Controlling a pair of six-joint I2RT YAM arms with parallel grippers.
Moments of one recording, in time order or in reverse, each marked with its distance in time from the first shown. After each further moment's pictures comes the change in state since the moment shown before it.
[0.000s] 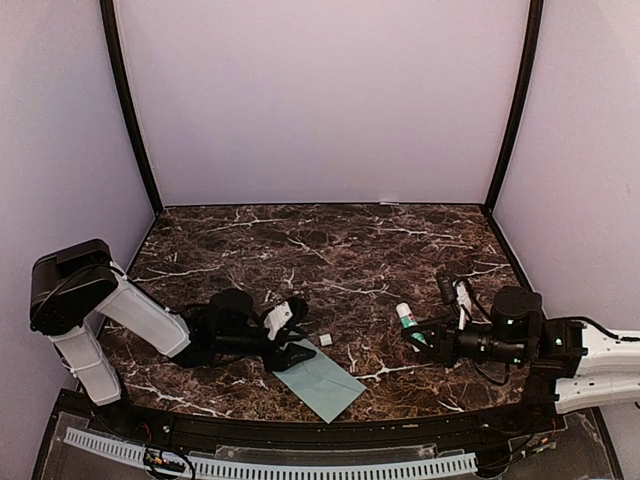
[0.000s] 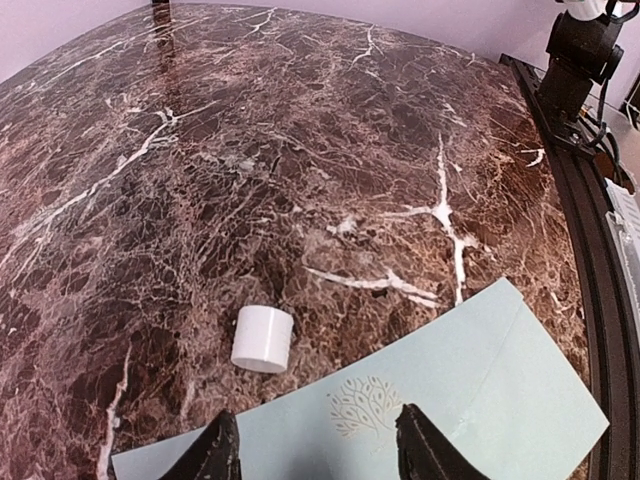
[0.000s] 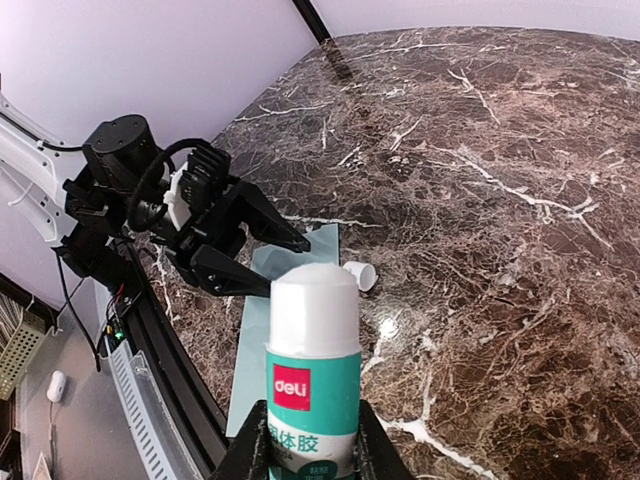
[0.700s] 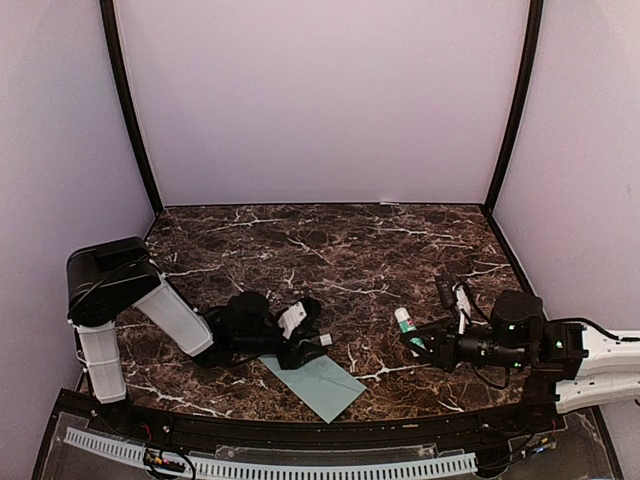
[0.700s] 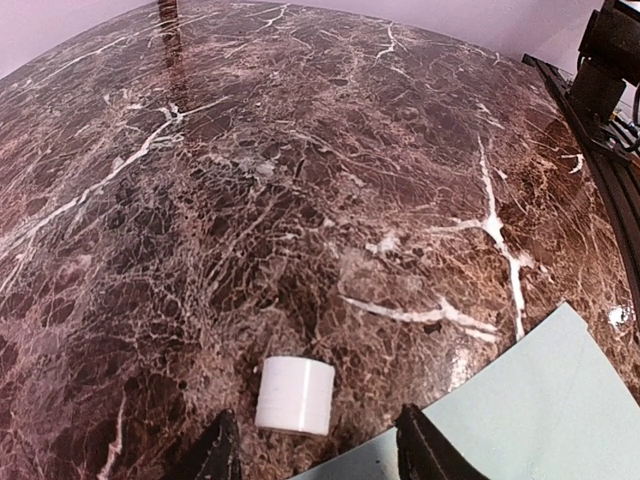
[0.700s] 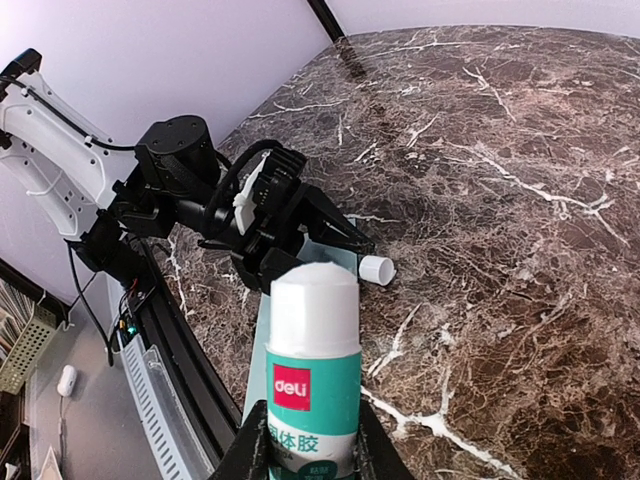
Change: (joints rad) left arm 0.000 0.221 0.099 0.139 -0.016 0.003; right arm 0.049 -0.022 -0.013 0.009 0.018 0.021
